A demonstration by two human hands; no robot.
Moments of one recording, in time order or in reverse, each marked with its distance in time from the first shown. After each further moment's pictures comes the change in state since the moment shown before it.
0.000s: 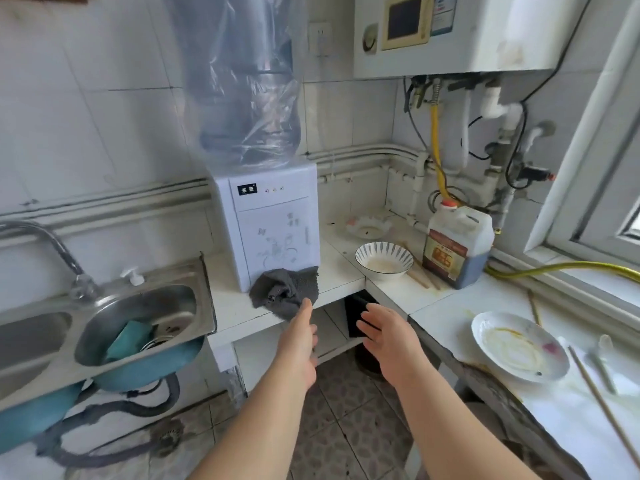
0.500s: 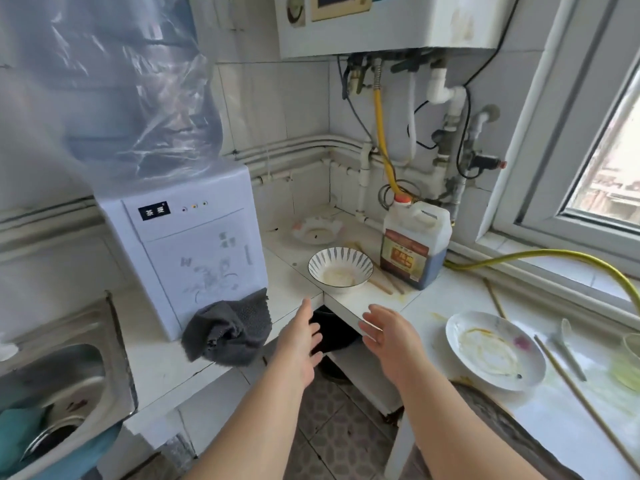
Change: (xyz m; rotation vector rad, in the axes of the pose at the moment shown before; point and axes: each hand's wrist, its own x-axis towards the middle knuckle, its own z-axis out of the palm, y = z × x) left_hand 0.114 0.023 0.075 0.096 -0.237 -0.117; right_hand 0.110 -0.027 -0.026 0.118 0.248 -0.049
